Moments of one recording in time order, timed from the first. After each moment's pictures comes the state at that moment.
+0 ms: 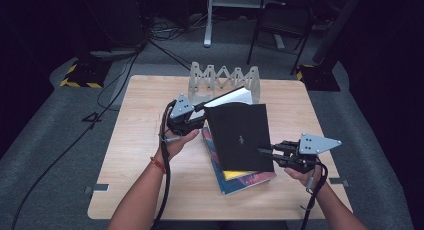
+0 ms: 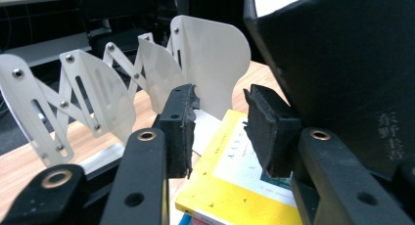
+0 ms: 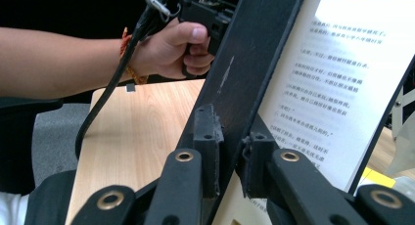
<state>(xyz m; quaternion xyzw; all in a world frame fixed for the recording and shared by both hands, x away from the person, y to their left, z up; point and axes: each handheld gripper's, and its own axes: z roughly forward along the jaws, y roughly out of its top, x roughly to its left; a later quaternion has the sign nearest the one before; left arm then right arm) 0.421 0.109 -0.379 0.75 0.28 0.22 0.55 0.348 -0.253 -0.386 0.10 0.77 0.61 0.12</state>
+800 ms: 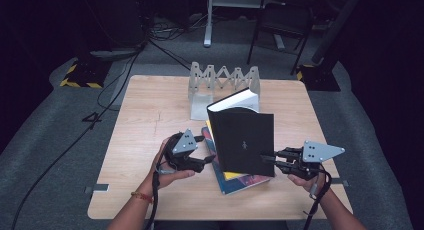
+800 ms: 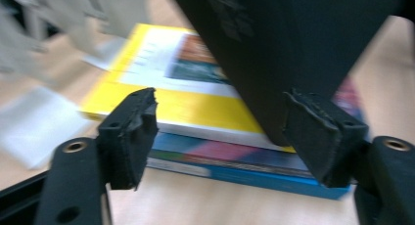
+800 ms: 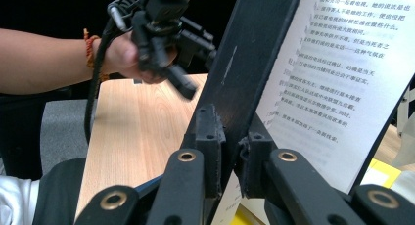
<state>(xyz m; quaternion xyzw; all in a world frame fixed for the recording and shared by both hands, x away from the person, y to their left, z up) 0.349 0.105 -0.416 0.84 0.21 0.14 0.48 0.337 -0.260 -0.394 0.09 0.78 0.61 0.12</state>
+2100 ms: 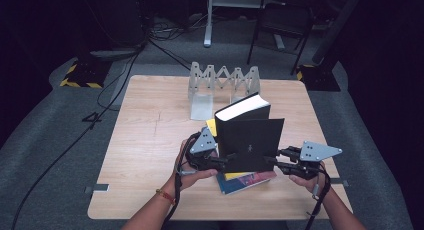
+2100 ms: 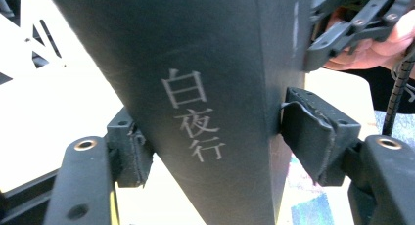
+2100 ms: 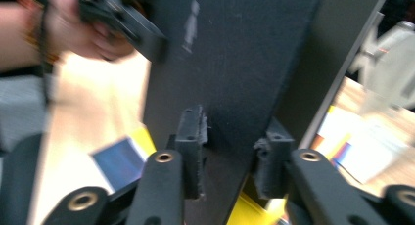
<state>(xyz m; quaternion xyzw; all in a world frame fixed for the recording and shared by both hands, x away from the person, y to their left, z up) 0.351 0.059 -0.407 0.80 0.19 0.12 0.55 0.343 -0.269 -0.411 0.14 0.81 0.55 0.16</state>
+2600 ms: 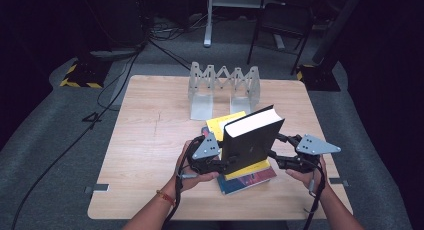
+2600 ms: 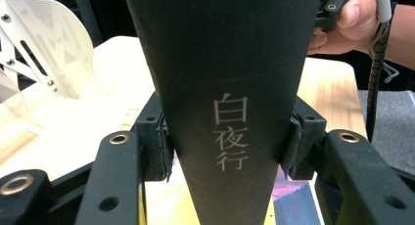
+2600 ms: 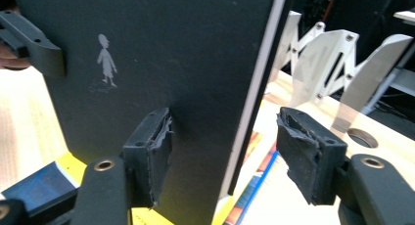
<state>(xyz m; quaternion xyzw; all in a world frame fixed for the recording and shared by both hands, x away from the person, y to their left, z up) 0.340 0.053 -0.398 0.82 0.15 0.14 0.54 0.351 -0.265 -0.405 0.22 0.78 0.53 0.24</state>
